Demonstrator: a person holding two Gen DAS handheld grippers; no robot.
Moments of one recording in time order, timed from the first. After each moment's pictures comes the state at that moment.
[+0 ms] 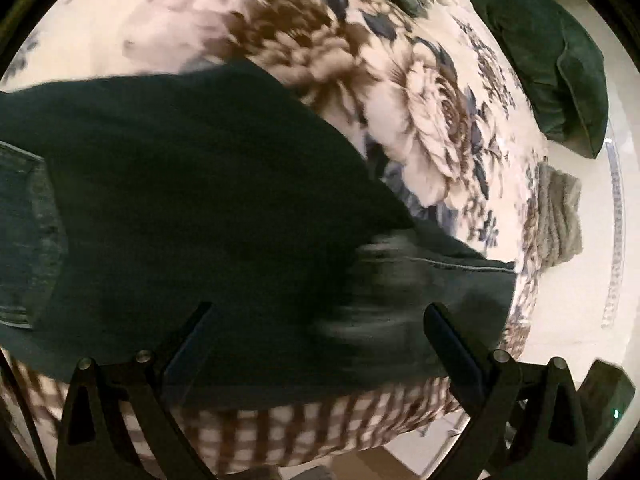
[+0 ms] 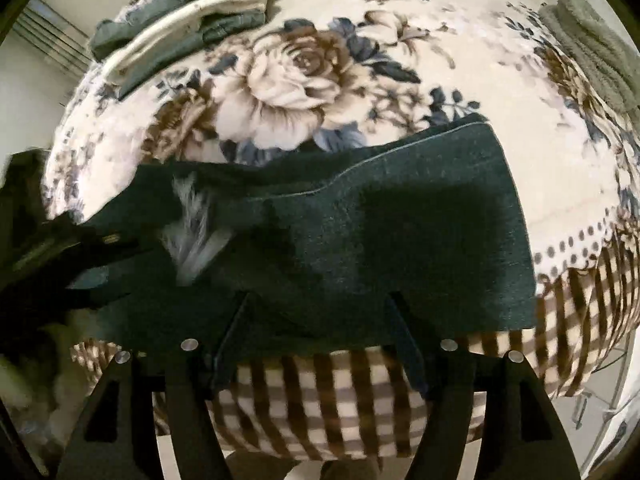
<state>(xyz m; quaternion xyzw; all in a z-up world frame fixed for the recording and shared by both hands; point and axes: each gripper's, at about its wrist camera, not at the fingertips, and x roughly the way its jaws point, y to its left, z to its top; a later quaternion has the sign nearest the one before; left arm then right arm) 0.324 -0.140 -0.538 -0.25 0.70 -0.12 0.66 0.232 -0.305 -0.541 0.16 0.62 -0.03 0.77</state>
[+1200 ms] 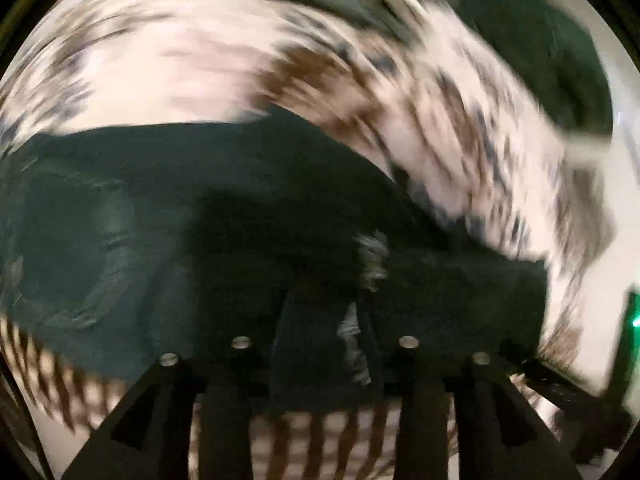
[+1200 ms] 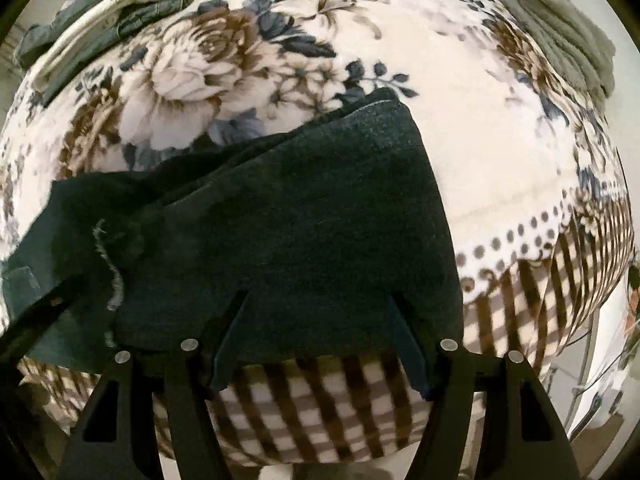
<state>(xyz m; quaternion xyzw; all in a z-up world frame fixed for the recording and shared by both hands) 0.277 -0.105 -0.494 -0.18 0.62 -0.06 0.76 0.250 -0.338 -0.569 0.14 0.67 -0.13 0.72</state>
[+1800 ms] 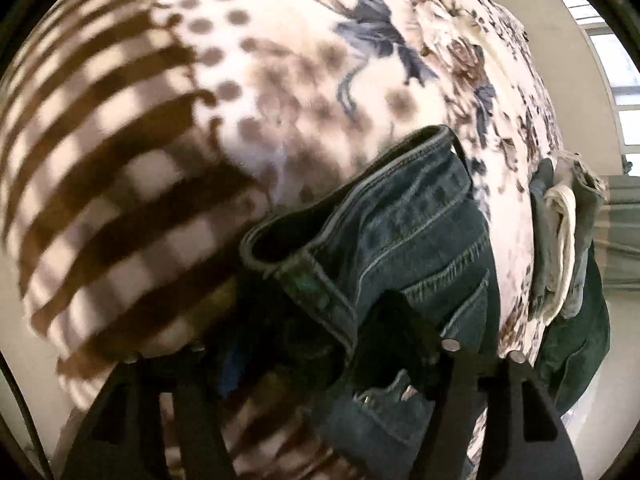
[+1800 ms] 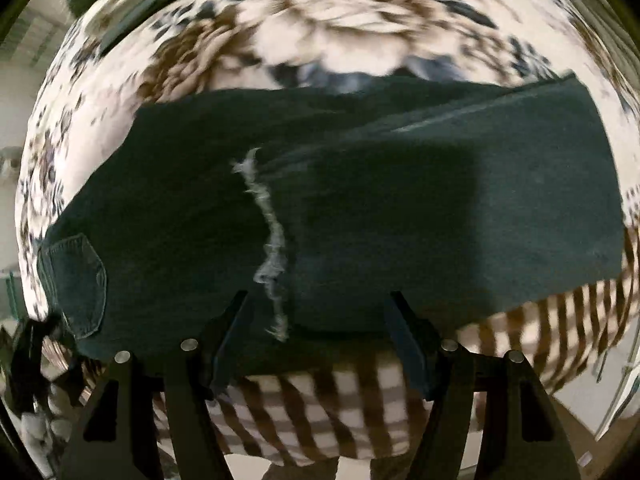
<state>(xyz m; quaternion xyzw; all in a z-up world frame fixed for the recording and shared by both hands) 0.224 0.172 -0.568 -0.51 0.51 0.19 0.67 0.269 -0.188 -0.595 0.16 0.69 -0.06 0.70</state>
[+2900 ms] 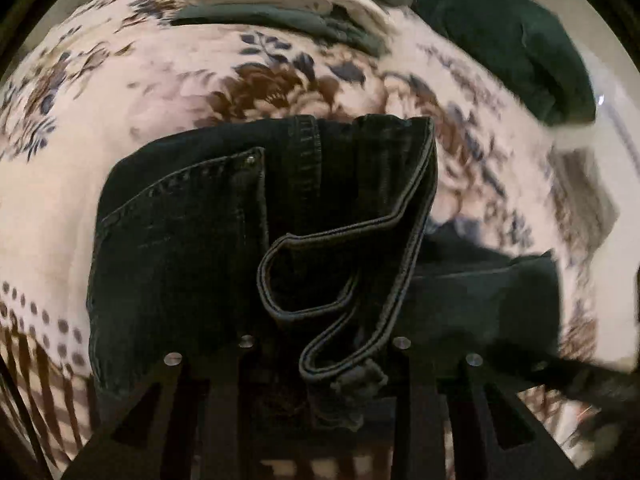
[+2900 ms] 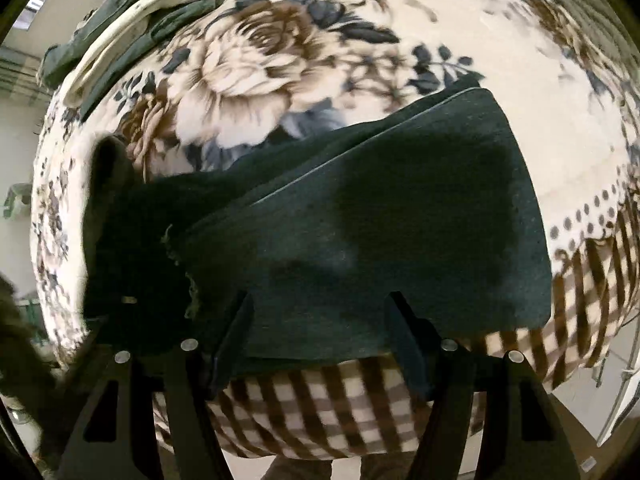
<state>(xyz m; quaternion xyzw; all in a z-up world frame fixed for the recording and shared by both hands) 0.310 -0.152 -0.537 -0.10 0.58 -0.09 0.80 0.265 -0.323 -0.576 0.24 0.67 -0.06 0.70</state>
